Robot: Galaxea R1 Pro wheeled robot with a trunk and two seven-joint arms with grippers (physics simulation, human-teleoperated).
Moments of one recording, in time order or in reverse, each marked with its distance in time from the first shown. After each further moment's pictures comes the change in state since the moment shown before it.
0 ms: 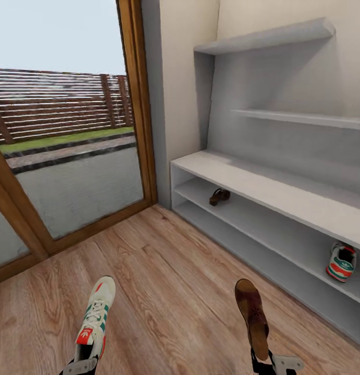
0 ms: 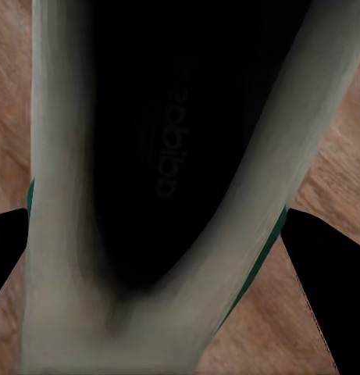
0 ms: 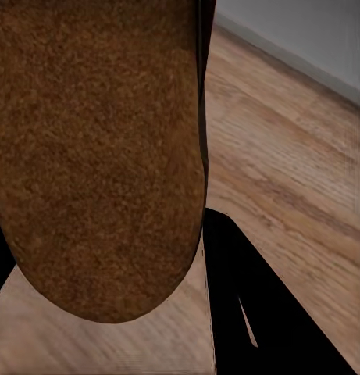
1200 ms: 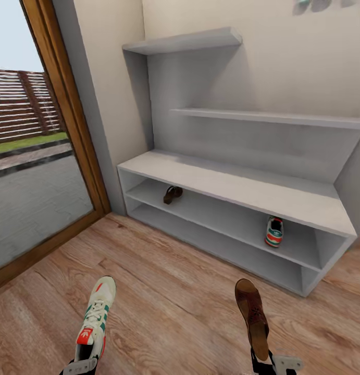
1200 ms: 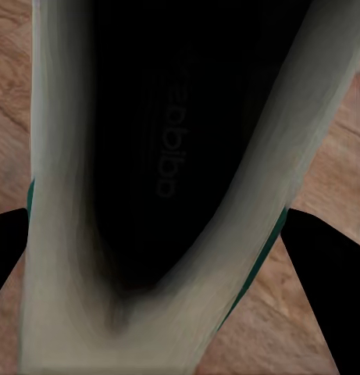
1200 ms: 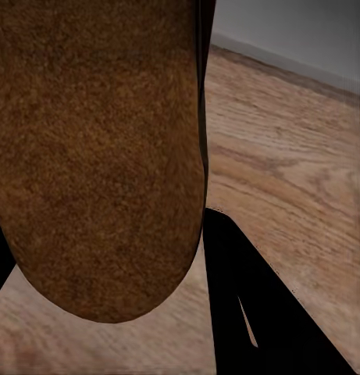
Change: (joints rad) left arm 0.000 0.000 -0.001 0.000 0.000 0.000 0.000; right arm 0.000 0.000 0.000 0.000 0.000 0.000 0.000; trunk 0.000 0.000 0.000
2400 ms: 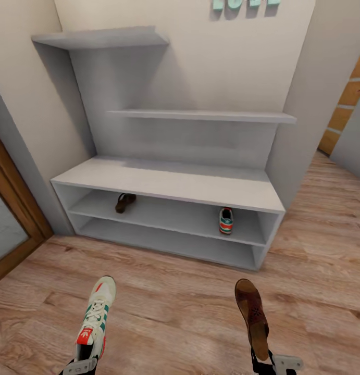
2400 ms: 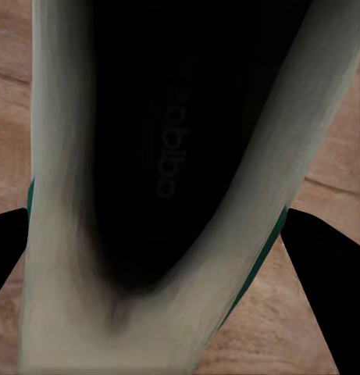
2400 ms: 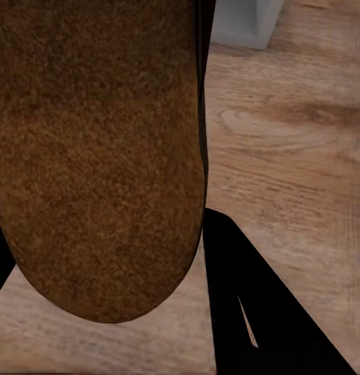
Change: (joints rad) left arm 0.000 0.000 0.001 0.001 0.000 0.000 0.000; right arm 0.000 0.000 0.000 0.000 0.000 0.000 0.000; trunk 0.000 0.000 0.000
